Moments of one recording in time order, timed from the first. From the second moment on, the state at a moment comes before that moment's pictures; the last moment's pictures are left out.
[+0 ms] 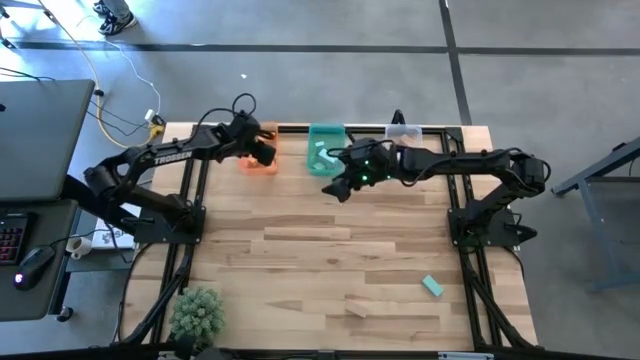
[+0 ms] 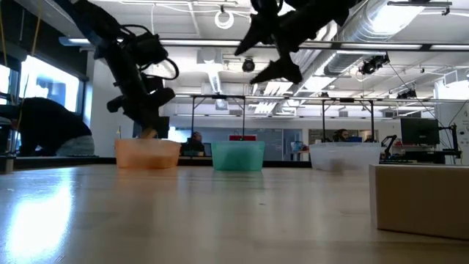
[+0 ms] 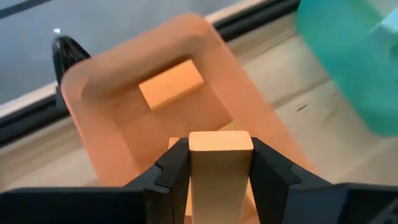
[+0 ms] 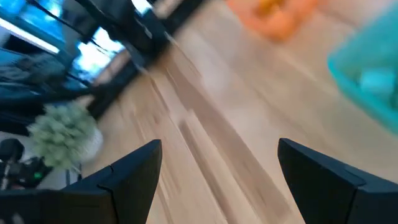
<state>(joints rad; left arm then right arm) 0.85 1.34 0.77 -0.36 -0.21 -0.28 -0.19 1.54 1.17 -0.25 -0.16 0.65</state>
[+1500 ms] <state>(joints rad) 0.85 1.34 0.77 -0.33 -0.03 -0.36 0.46 1.54 1.17 -1.15 -0.19 1.11</state>
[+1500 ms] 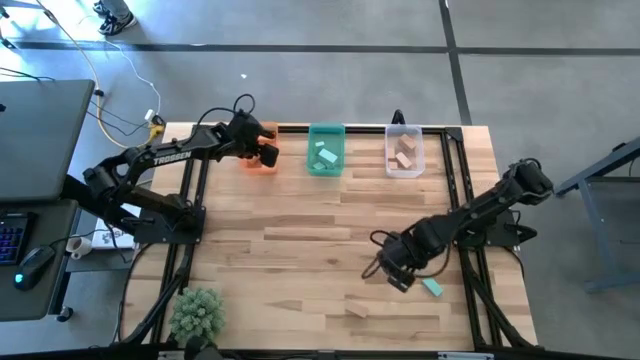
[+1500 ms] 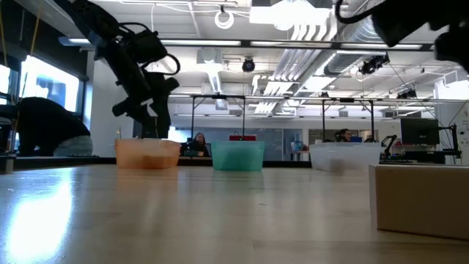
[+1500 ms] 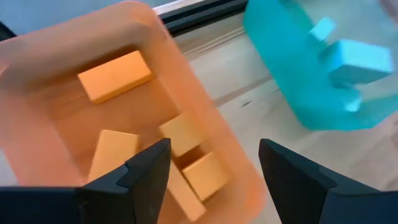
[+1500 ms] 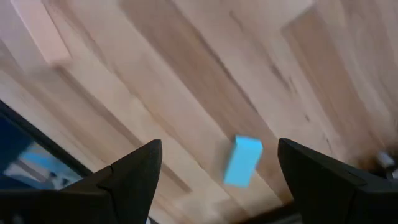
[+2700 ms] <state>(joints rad) 0.60 1.18 0.77 -0.25 0.14 -0.52 0.77 1.54 0.73 -0.70 -0.25 1.46</state>
